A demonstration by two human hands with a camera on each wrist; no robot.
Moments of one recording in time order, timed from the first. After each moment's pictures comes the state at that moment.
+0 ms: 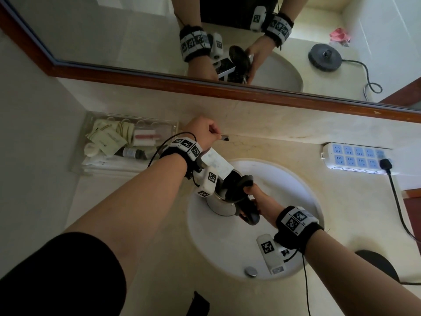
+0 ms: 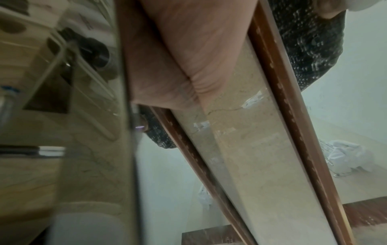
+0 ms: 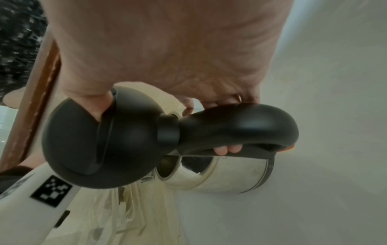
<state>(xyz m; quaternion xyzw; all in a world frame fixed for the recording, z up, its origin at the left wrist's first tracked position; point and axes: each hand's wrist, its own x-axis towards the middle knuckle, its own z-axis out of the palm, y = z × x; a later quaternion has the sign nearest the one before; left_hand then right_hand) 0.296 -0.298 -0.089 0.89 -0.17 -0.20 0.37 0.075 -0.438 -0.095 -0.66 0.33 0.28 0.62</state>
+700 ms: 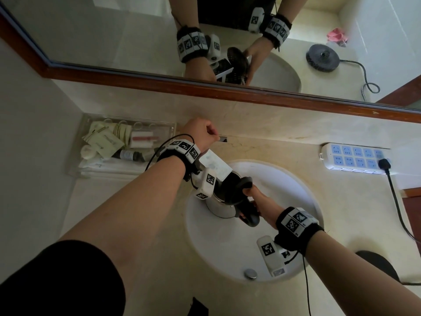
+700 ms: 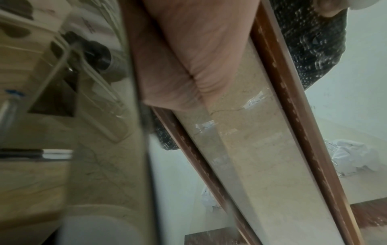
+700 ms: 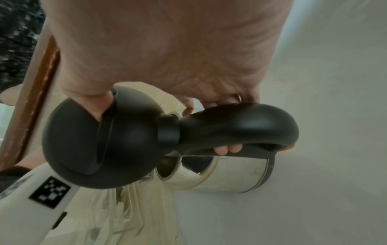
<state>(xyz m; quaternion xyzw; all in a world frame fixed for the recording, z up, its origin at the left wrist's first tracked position) 0.296 -0.298 -0.091 0.90 -0.16 -0.20 0.36 0.075 -0.438 -0.090 -0.66 0.34 0.29 0.60</state>
